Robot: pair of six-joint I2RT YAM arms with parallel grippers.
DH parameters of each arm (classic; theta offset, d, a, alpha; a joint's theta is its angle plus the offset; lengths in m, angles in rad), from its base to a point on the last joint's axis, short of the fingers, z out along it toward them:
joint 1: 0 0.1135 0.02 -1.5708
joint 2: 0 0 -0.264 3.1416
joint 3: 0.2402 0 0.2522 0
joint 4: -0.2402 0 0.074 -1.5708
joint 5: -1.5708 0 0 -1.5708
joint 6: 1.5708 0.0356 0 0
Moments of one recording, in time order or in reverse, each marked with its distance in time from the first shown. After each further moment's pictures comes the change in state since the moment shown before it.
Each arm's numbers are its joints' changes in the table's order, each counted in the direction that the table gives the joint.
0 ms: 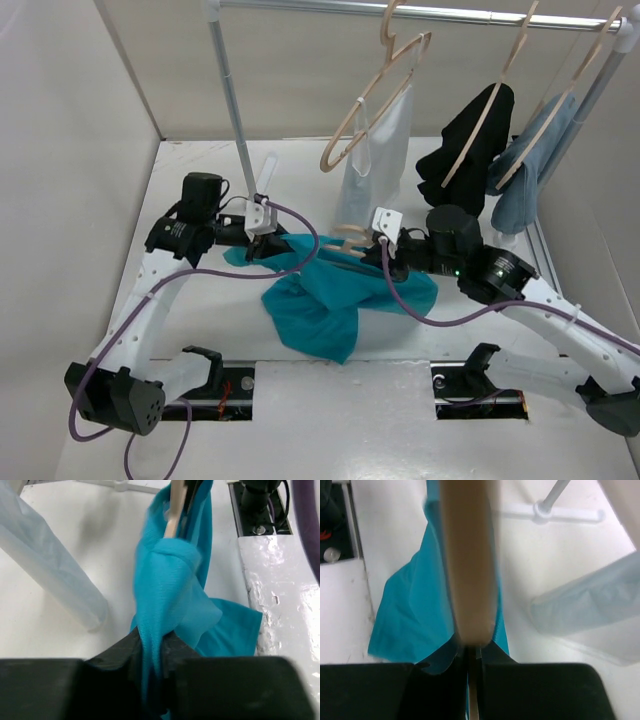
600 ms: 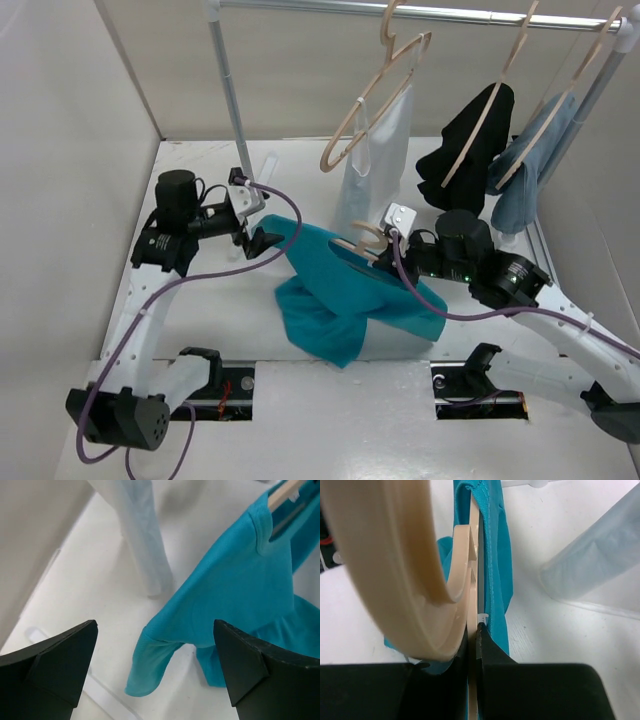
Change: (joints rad) left arm 0.113 -0.055 -0.036 0.218 0.185 -0.176; right arm -0.008 -0.078 0.003 -0.127 -0.053 0.135
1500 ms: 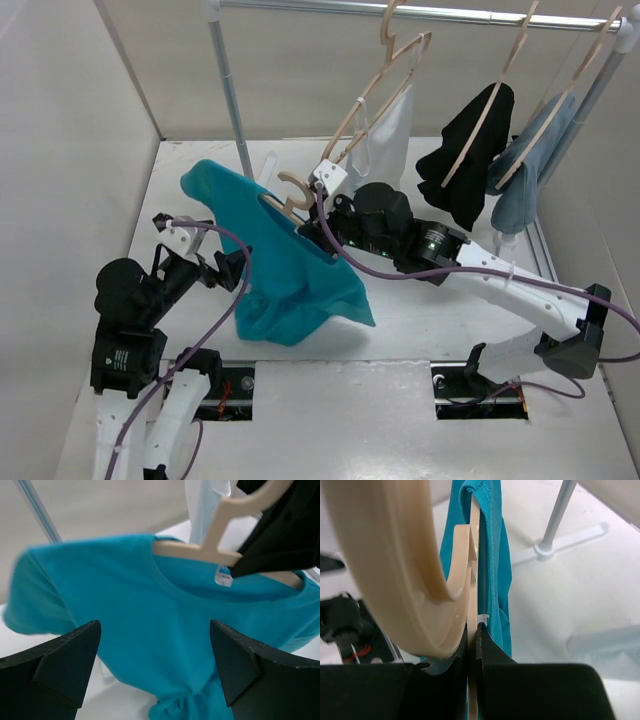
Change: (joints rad) left arm 0.002 -0.583 -0.099 0.010 0.511 -0.600; right arm 0.238 0.446 0.364 0.235 -0.294 0.281
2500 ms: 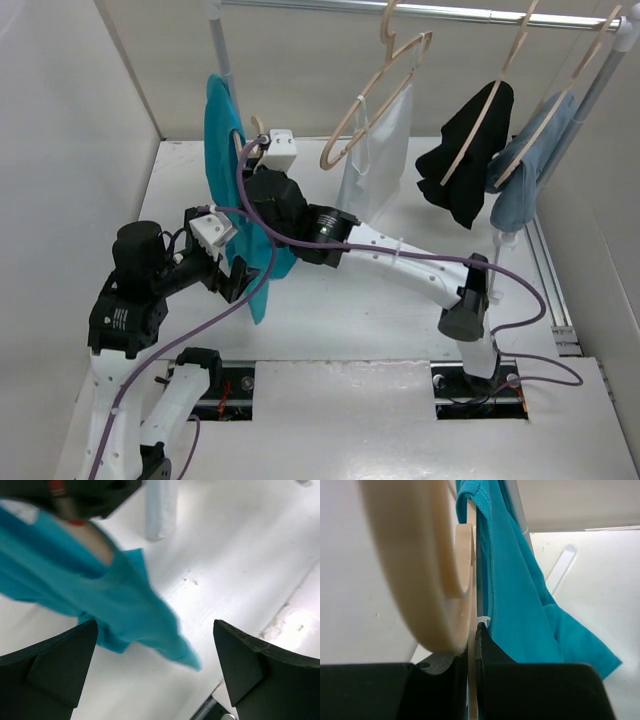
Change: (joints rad) left arm 0.013 0.192 0.159 -0.409 -0.137 0.289; right arm 0.132 0.597 0.658 0.086 -0.709 0.431
